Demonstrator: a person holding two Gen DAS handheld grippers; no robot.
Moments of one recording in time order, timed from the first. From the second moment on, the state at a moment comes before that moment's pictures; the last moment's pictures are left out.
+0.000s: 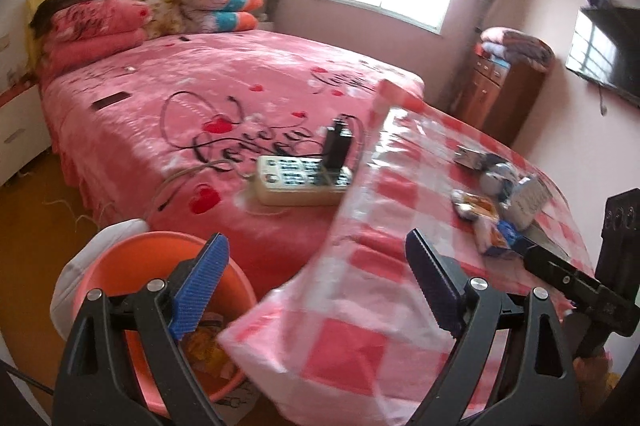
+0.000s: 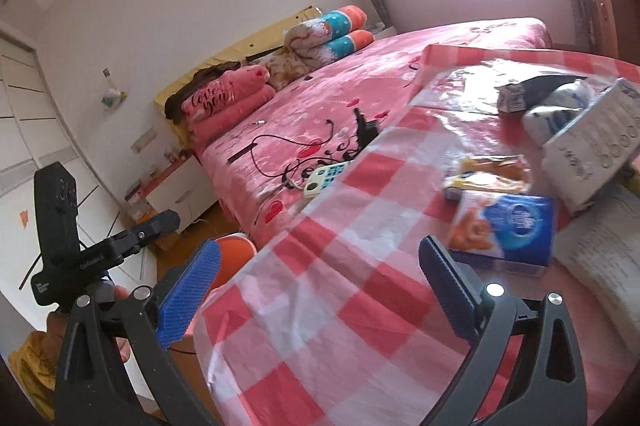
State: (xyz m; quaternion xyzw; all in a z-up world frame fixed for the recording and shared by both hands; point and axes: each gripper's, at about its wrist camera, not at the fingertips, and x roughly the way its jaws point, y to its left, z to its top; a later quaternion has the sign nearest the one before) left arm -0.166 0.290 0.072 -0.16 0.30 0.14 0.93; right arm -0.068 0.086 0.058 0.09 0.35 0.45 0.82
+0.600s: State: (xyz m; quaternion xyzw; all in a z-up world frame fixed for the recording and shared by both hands) left arm -0.108 0.184 0.087 -0.07 0.32 0.04 0.94; right arm -0.038 -0.007 0.068 0.11 0.32 0.36 0.87
